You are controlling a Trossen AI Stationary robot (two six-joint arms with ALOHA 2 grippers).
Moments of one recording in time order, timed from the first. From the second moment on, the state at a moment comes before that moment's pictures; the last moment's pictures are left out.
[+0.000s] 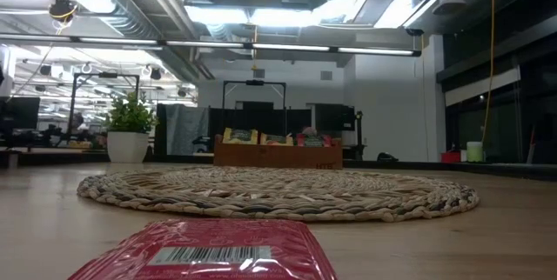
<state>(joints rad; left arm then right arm) -0.25 1.08 0.95 -0.27 -0.45 -0.36 0.01 1.37 1.25 -0.24 -0.22 0.36</state>
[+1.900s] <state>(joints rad) -0.25 1.07 0.95 -0.08 -0.41 -0.13 -0.06 1.44 1.25 -0.09 -0.42 0.55</state>
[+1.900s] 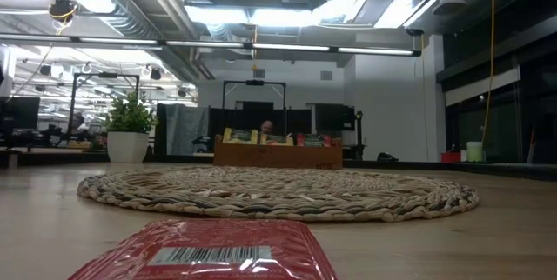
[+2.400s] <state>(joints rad) -0.33 1.07 0.95 -0.10 -0.63 0.48 -0.20 1.43 1.25 -0.01 -0.63 0.78</state>
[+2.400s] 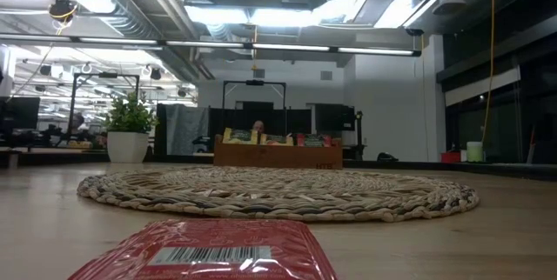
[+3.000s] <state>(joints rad) -0.35 1.10 0.95 -0.01 -0.72 1.15 -0.25 1.47 1.25 0.08 -0.86 1.16</state>
